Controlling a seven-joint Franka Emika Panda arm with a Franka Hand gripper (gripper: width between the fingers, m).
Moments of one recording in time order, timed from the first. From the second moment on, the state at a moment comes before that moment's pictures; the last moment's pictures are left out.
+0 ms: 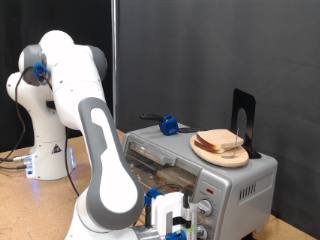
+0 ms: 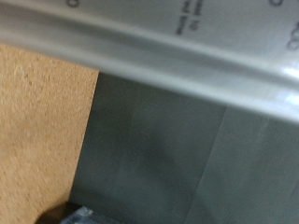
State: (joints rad) arm -0.16 0.94 -0.04 -1.50 1.52 1.66 -0.39
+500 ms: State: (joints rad) arm -0.16 0.90 -0.04 -1.55 1.56 1.69 -0.68
